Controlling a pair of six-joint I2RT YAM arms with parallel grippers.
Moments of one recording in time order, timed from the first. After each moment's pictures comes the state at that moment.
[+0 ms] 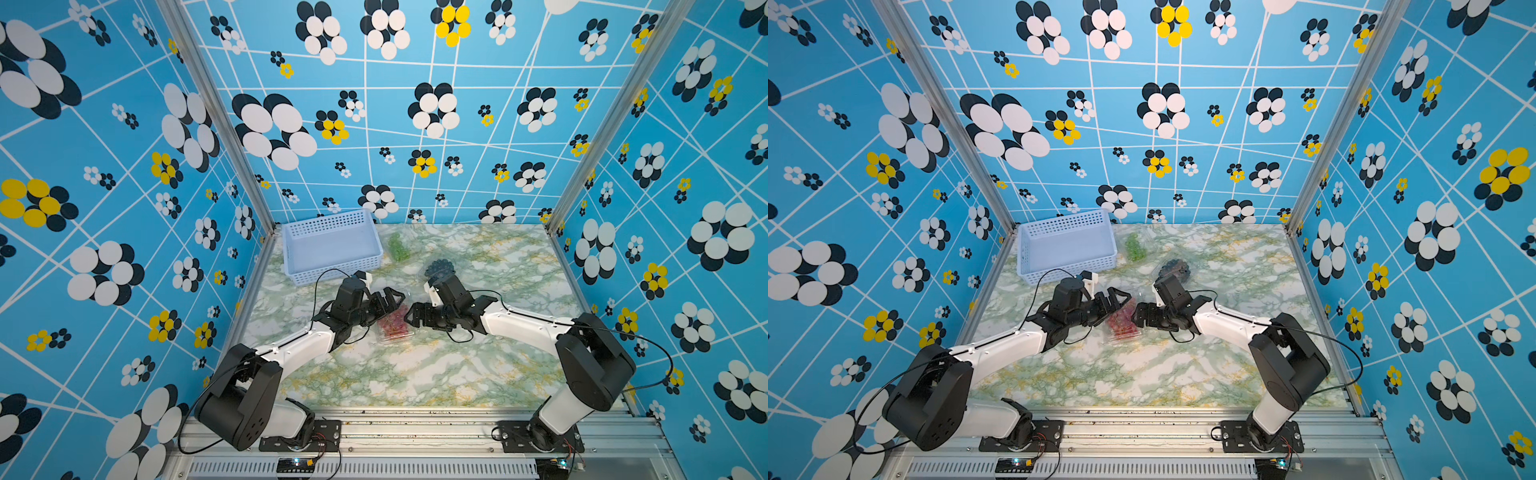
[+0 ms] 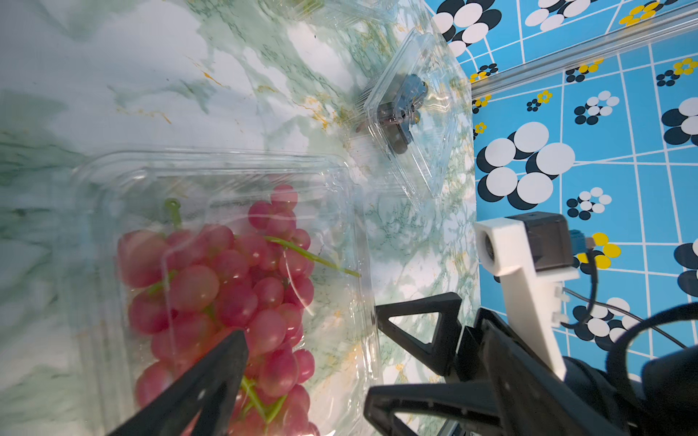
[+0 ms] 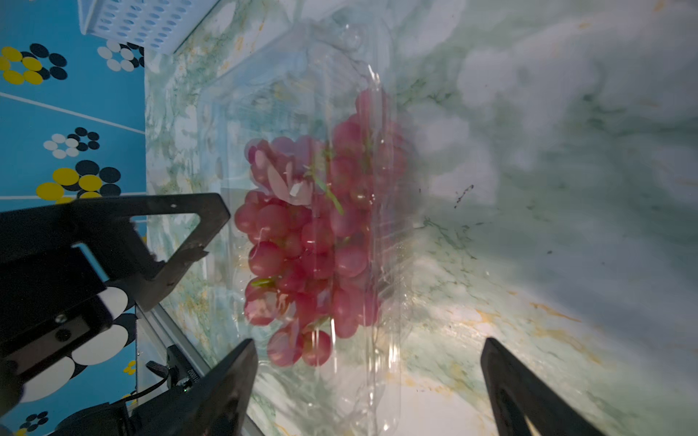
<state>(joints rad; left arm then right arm) -0.47 1.38 0.65 0.18 0.36 -0.95 0.70 1.67 0.97 -0.21 -0.27 0.70</state>
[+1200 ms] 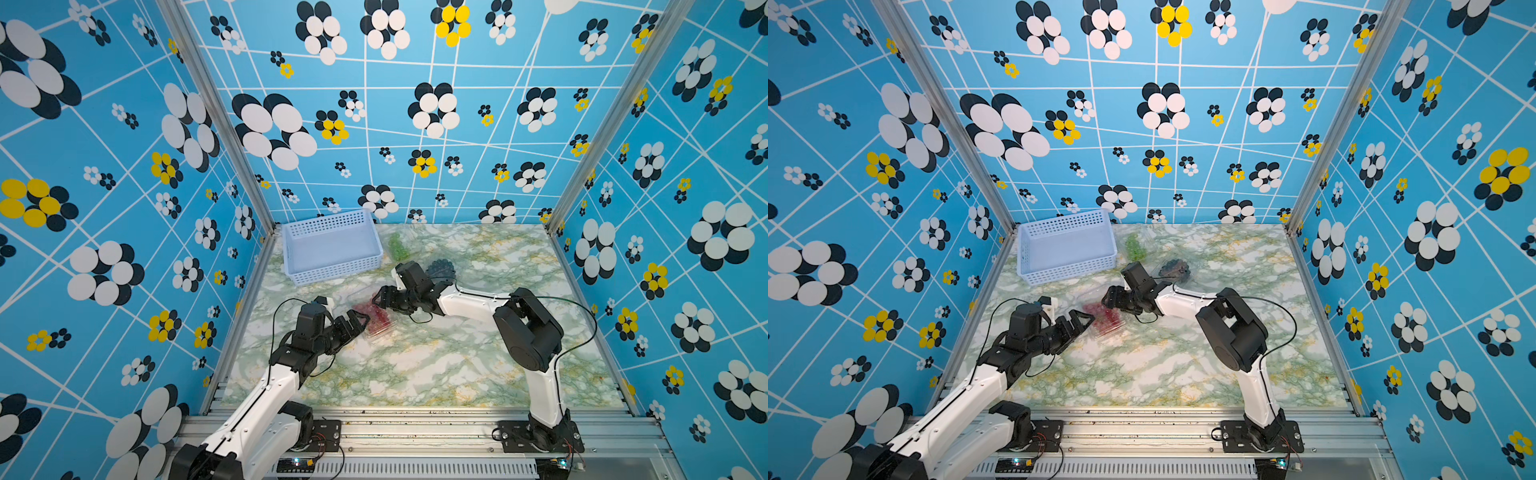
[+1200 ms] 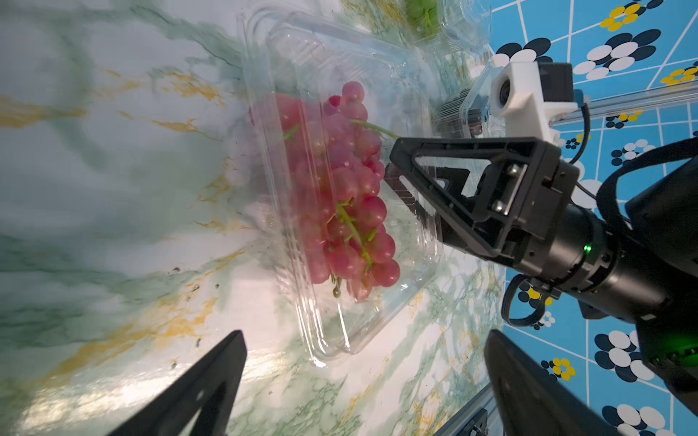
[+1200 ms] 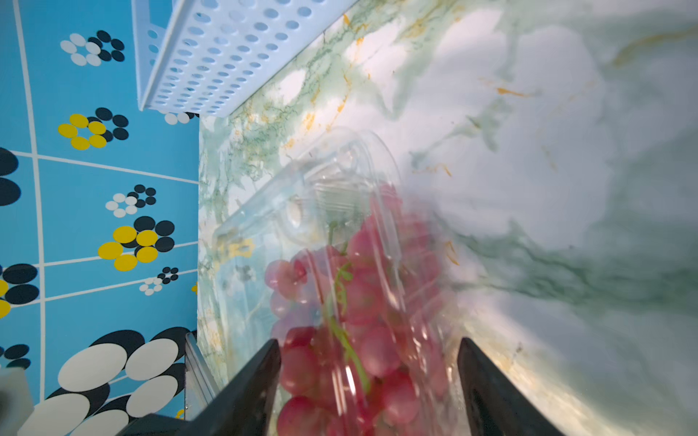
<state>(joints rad) -0.24 0.91 0.41 -0.18 0.41 -0.90 0.77 2.08 1.41 -0.12 -0.29 0.83</state>
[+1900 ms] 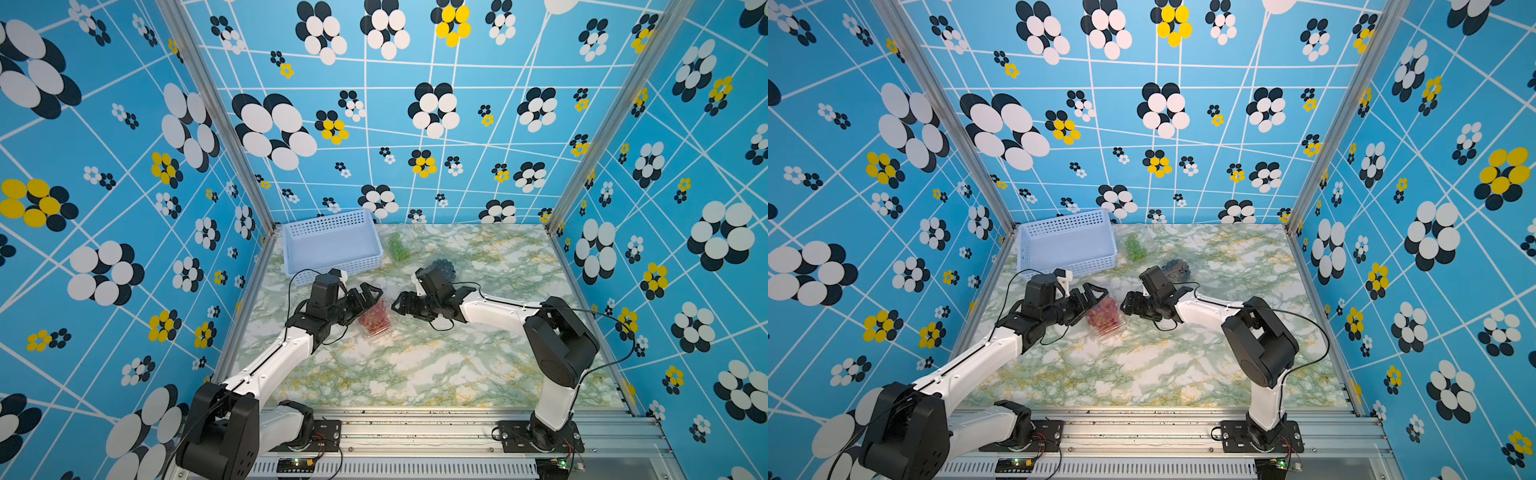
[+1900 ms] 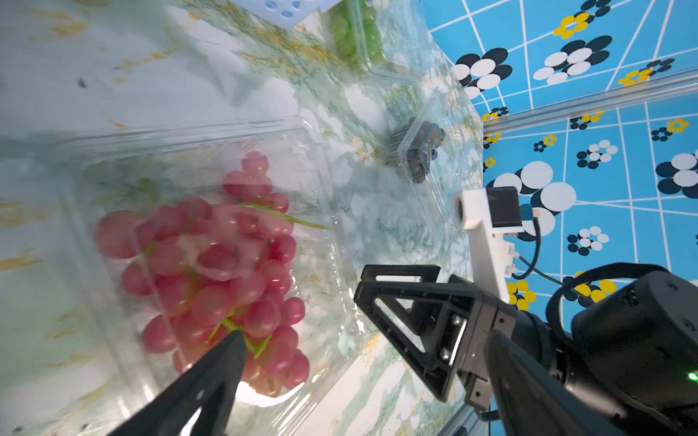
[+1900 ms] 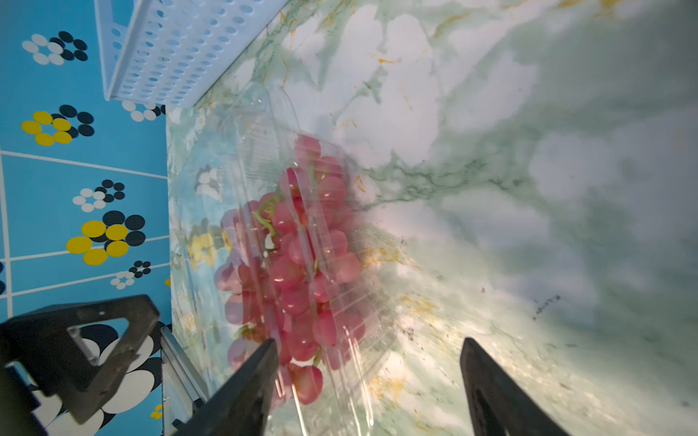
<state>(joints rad) -0.32 1.23 0.68 -0.05 0.40 -0.90 0.72 1.84 1.13 -0.14 -0.25 0.79</state>
